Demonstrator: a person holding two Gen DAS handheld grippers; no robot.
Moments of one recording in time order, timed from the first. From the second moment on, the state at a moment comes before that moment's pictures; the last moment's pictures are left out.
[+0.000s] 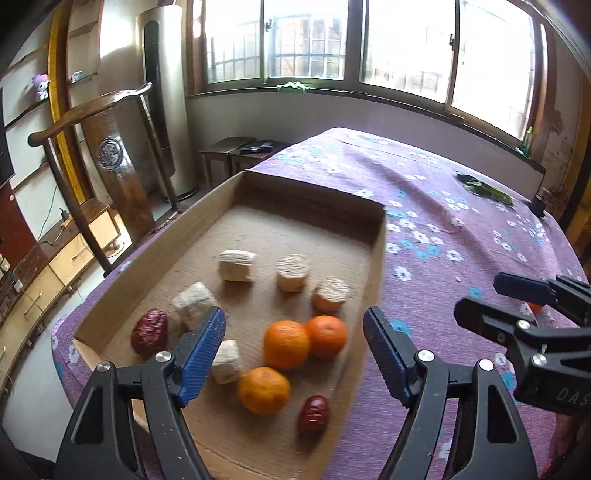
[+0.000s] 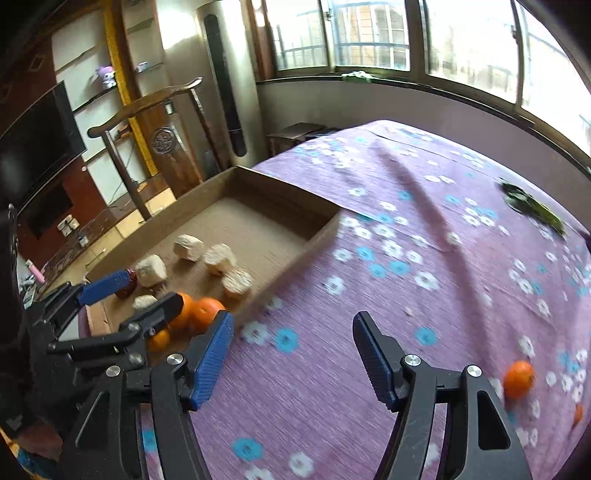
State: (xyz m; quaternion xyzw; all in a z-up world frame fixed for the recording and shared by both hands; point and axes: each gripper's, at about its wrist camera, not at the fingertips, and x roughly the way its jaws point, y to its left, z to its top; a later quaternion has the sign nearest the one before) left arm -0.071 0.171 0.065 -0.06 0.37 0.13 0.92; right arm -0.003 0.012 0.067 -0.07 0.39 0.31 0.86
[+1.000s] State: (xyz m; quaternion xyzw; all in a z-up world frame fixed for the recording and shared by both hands) left arm 0.022 -0.056 0.053 0.03 0.41 -0.12 0.90; right arm -0.010 -0.235 0.034 0.04 0.42 0.08 0.90
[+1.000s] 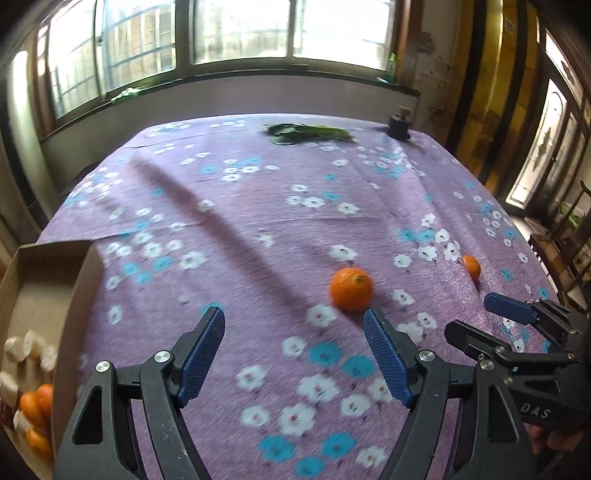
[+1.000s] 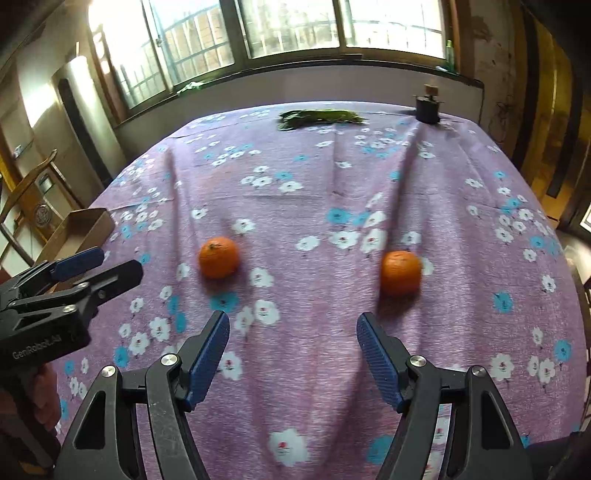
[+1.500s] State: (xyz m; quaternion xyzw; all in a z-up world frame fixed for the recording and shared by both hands) left arm 0.063 -0.102 0.013 0.07 0.44 -0.18 0.87; right arm -0.008 -0.265 0.029 0.07 0.41 0.05 0.91
